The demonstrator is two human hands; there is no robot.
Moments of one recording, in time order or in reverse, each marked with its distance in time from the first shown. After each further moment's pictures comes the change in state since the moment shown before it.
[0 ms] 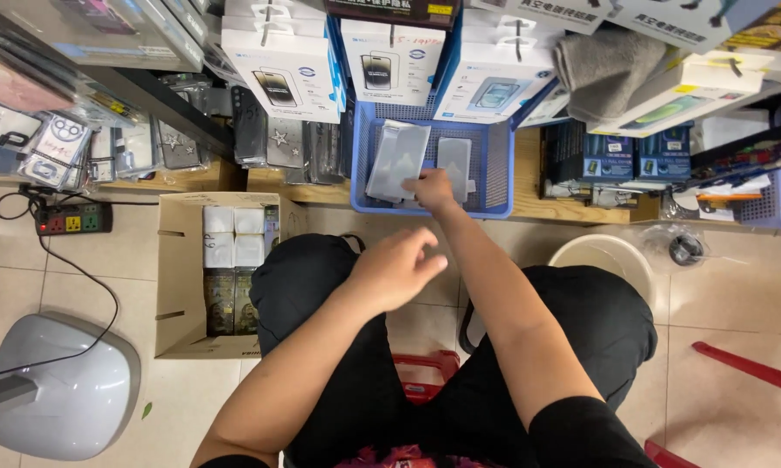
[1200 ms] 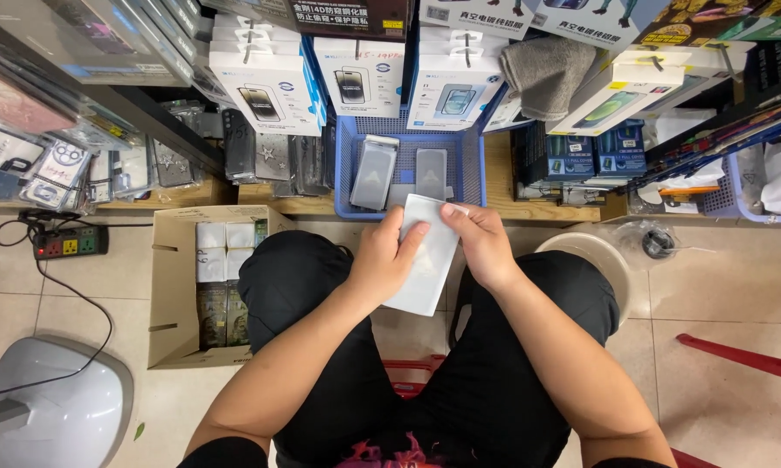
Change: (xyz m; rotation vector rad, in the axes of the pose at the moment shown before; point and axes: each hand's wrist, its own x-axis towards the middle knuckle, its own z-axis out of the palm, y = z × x) left_hand 0.013 -0.005 0.047 -0.316 0.572 0.334; right_hand -0.230 -0.051 -0.109 0.483 -0.128 -0.453
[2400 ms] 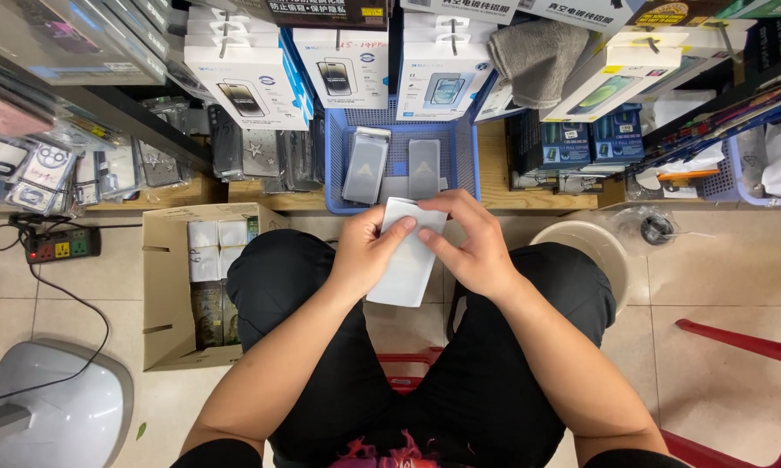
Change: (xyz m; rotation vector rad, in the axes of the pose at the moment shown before) left_hand 0.005 0.032 -0.015 -0.418 -0.001 -0.106; right_hand -0.025 -0.054 0.012 -0.563 -0.085 -0.559
